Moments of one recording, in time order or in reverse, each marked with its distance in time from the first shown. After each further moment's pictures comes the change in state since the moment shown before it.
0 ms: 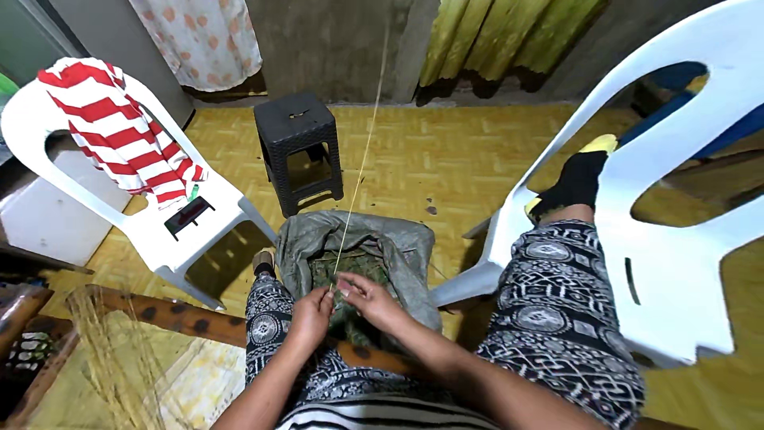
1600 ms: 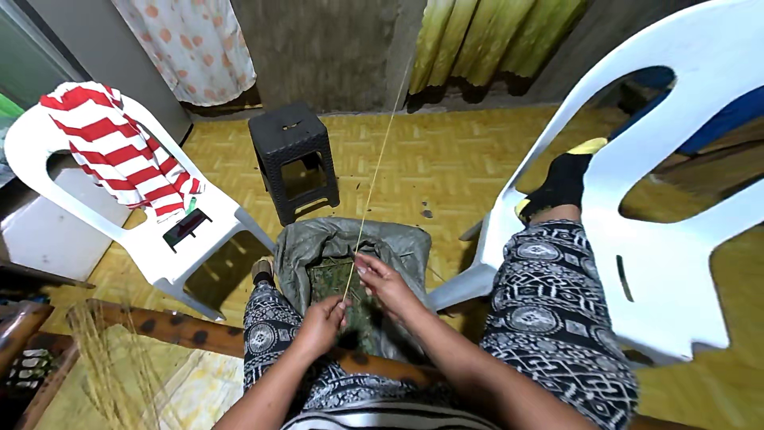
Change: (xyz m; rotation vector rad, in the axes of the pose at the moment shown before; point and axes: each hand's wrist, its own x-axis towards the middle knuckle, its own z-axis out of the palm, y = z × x) left_hand 0.006 0.010 0.011 -0.107 -0.207 0.053; right_hand 0.012 0.004 -0.031 0.378 0.241 -0.047
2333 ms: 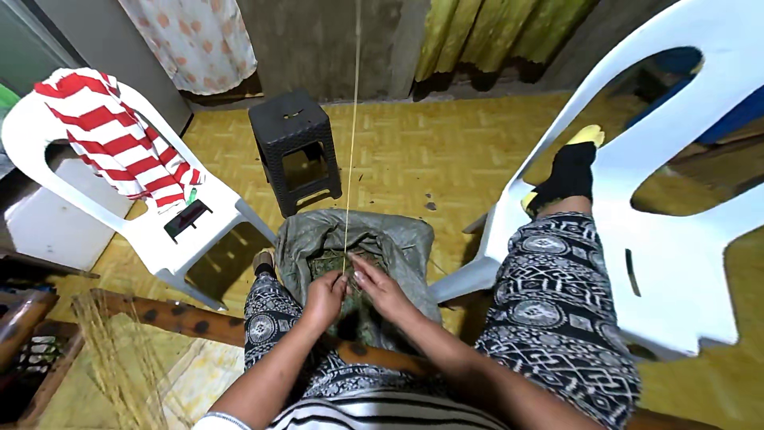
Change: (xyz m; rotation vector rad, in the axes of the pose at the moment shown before) left_hand 0.027 0.013 0.005 0.038 0.138 0.004; right_hand -0.012 0.015 -0.003 -0.379 -0.136 -0.138
